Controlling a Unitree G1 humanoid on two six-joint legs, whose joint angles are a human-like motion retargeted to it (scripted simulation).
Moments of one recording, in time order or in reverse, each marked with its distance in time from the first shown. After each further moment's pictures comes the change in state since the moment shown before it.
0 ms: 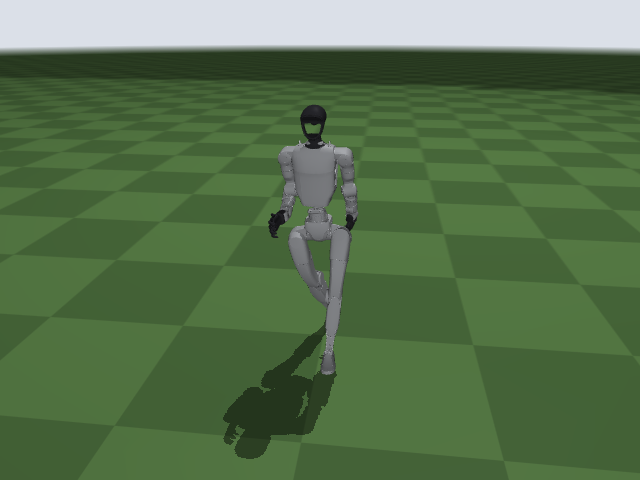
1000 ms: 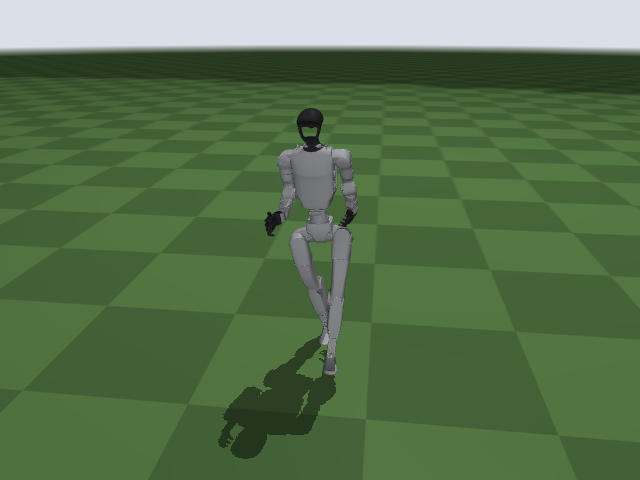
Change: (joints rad) left arm 0.104 -0.037 0.005 0.000 0.053 0.002 -0.055; right arm -0.102 -0.051 -0.014 -0.048 0.049 0.009 0.055; waist -0.048 0.028 0.042; left_leg -0.088 0.020 0.055 -0.019 -0.091 -0.062; right_leg -0.080 -0.011 0.039 -0.247 -0.565 -0.287
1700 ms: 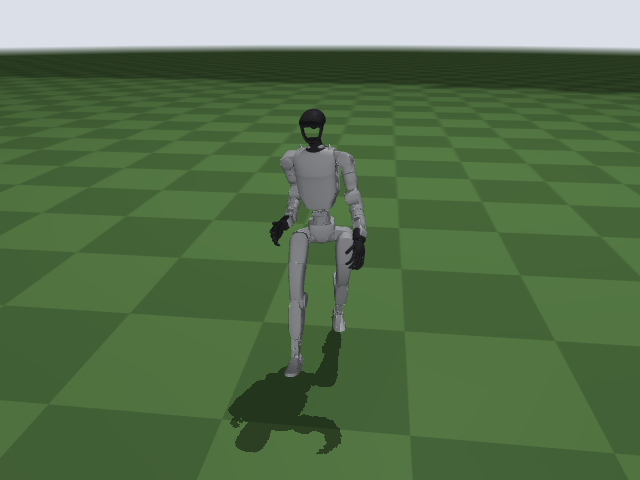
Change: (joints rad) left arm -0.838 0.266 -0.063 -0.446 -0.324 -0.219 0.193; right arm 0.161 0.060 -0.007 0.098 -0.028 0.007 -0.075; waist -0.216 0.106 -0.073; left_leg 0.698 0.021 -0.212 0.028 -0.128 -0.120; right_leg -0.616 -0.247 -0.128 0.071 0.154 0.212
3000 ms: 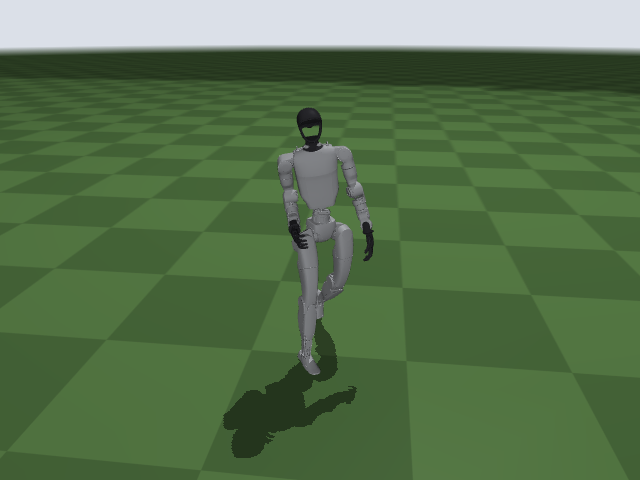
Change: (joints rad) left arm 0.242 -0.139 0.020 0.220 0.003 0.072 -0.048; right arm -0.022 -0.049 0.015 0.003 0.055 -0.024 0.175; waist -0.107 0.075 0.032; left_leg -0.161 0.022 -0.109 0.527 0.587 -0.193; right_leg 0.156 0.009 0.110 0.137 -0.047 -0.025
